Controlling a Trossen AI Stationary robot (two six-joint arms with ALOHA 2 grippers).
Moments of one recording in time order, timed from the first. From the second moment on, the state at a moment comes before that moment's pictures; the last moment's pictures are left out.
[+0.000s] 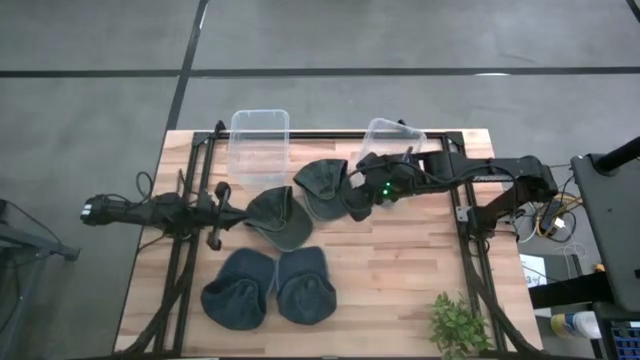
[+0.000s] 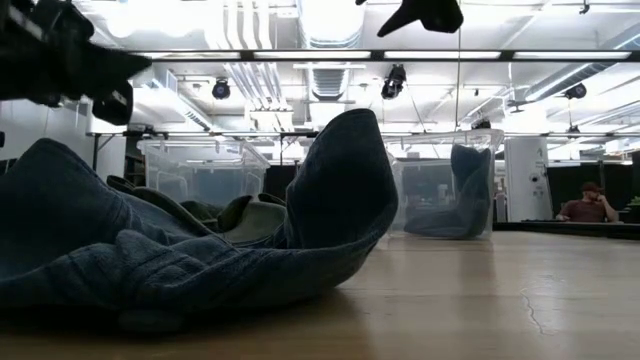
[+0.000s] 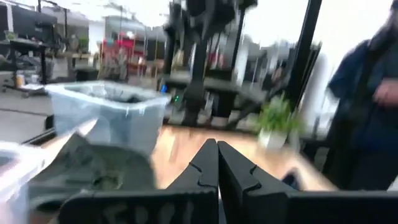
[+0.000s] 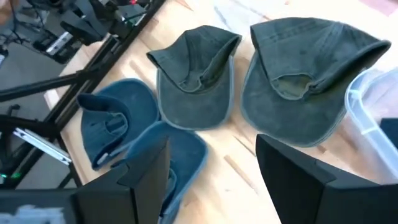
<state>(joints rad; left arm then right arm) -0.13 0.02 0.01 0.12 -0.12 -0.16 0.05 1.49 1.56 -0.87 0.16 0.91</state>
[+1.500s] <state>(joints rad) -0.13 0.58 0.71 -0.21 -0.19 -0.93 0.15 1.49 1.47 -0.64 0.29 1.01</state>
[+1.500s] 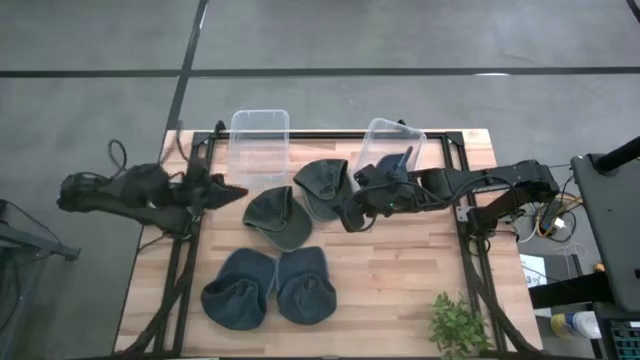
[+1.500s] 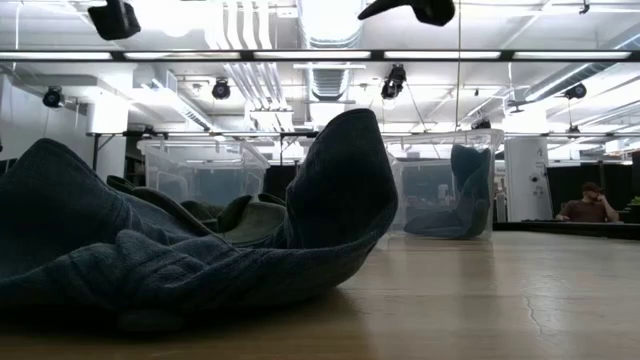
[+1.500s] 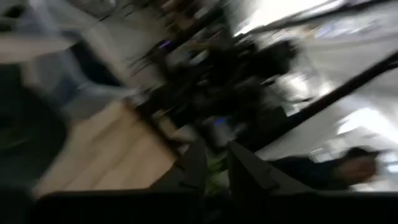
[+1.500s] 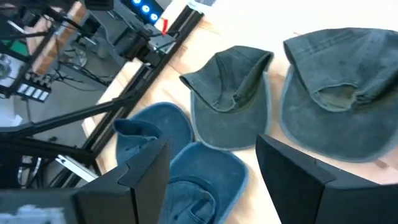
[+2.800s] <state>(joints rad) -0.28 1.28 0.93 -0.64 0.18 -1.27 0.27 1.49 1.40 -0.59 0.26 1.01</state>
